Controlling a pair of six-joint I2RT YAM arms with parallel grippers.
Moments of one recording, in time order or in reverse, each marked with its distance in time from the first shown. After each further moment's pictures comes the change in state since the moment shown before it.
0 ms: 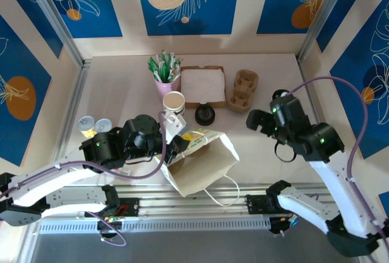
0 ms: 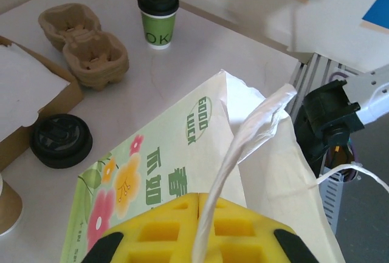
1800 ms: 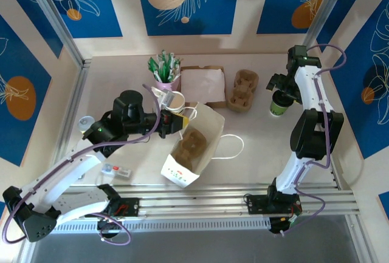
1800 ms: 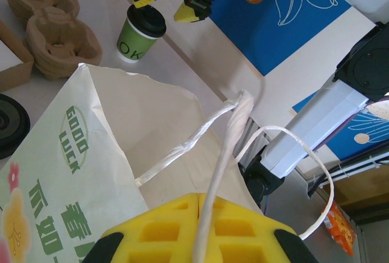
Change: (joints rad) left arm 0.410 0.037 -0.105 0.251 0.534 -0.319; right arm -0.583 0.931 0.406 0.111 -0.127 -0.314
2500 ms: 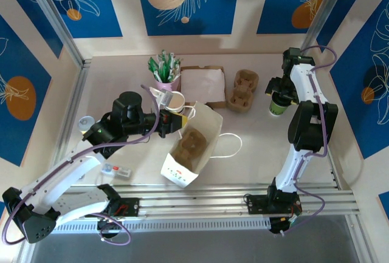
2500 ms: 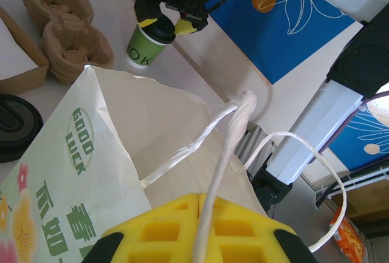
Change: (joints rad) left arm 0.003 -0.012 -0.021 0.018 -0.037 -0.010; right arm 0.013 0.108 0.038 -0.011 0.029 -0.056
